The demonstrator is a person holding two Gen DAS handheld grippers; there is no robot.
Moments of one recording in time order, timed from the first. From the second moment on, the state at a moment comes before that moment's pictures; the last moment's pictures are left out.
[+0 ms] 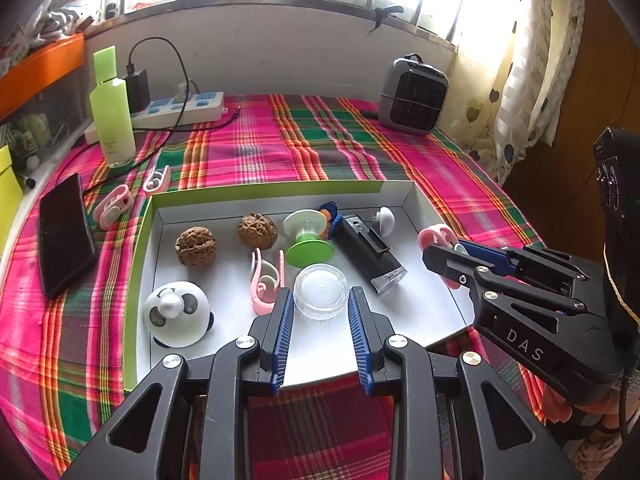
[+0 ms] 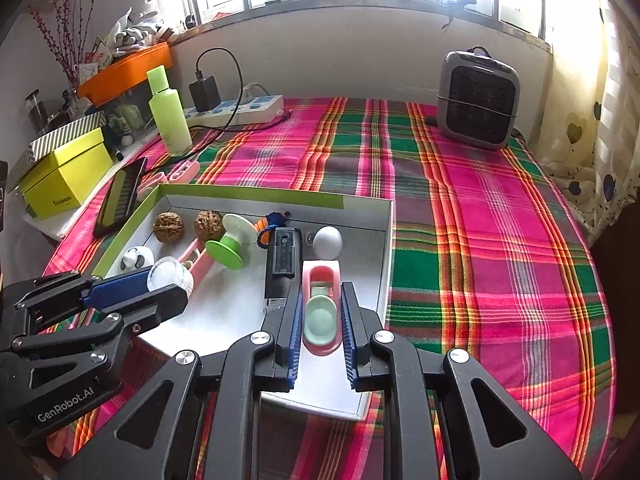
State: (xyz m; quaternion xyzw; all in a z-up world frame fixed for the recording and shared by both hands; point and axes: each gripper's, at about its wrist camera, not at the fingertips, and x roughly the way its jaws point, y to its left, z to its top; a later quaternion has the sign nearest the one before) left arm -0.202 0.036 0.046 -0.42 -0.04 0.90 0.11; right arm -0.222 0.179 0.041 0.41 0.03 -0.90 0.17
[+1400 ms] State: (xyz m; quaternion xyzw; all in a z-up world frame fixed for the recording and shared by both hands) left arm -0.228 0.042 0.023 -0.44 -0.04 0.89 0.10; right arm -0.259 0.165 0.018 0.45 0.04 -0.88 0.17
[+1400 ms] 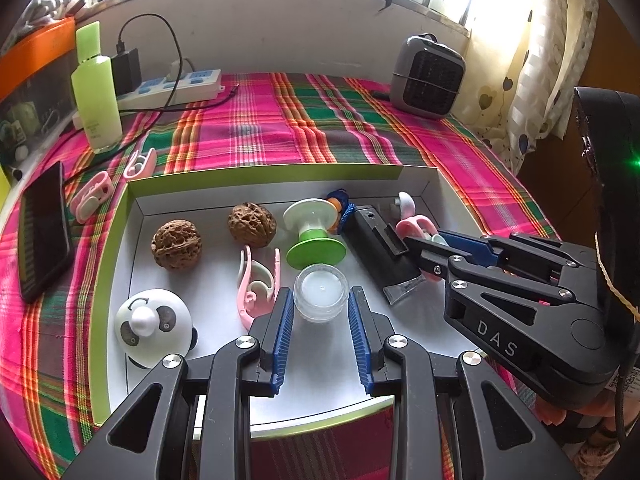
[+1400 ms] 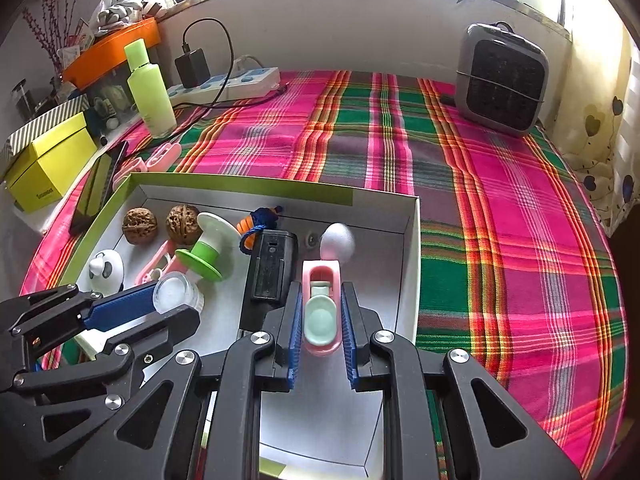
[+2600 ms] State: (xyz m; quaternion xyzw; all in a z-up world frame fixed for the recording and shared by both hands) left arm -0.229 0.040 0.019 -0.46 -0.04 0.88 0.09; right arm -0.258 0.168 0.020 0.45 0.03 -0.88 0.16
